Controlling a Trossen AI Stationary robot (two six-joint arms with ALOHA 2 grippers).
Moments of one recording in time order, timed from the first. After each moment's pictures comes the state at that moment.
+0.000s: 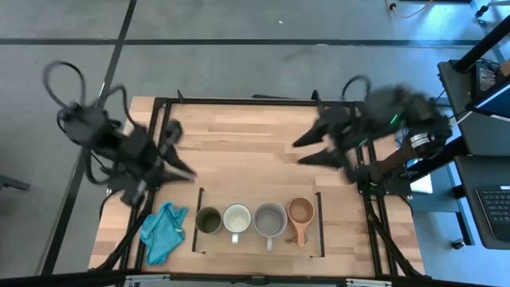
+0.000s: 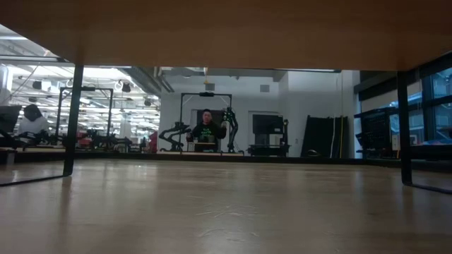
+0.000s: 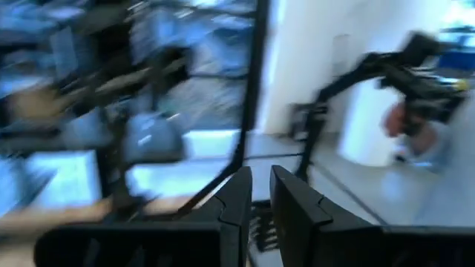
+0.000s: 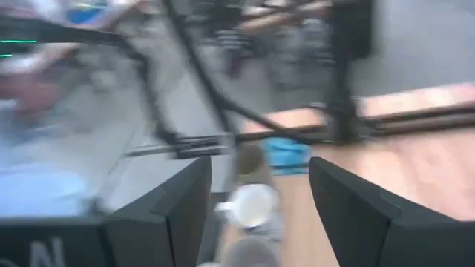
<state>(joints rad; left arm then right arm) -0.58 1.27 1.96 -0.70 -0.31 -0.13 0.20 1.55 2.32 -1.04 -0.13 0.32</state>
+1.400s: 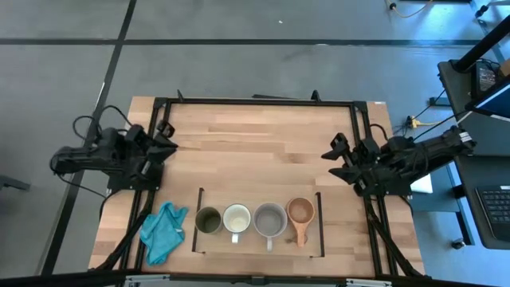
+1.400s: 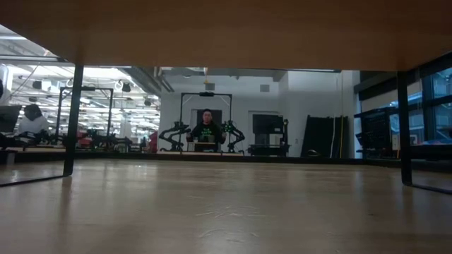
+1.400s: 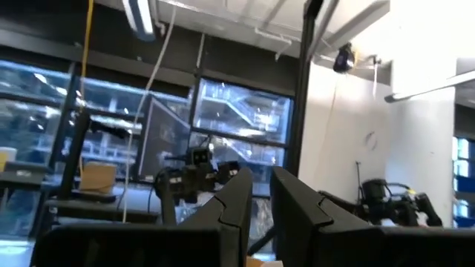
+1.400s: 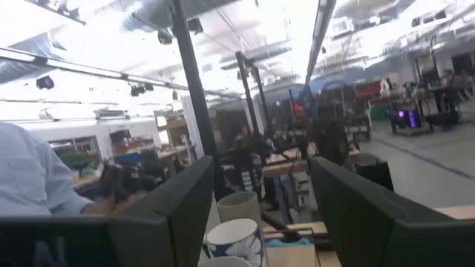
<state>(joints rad) 0.04 0.21 0.33 0.39 0.16 -0.26 0.29 0.63 0.49 0.52 0.09 0.23</state>
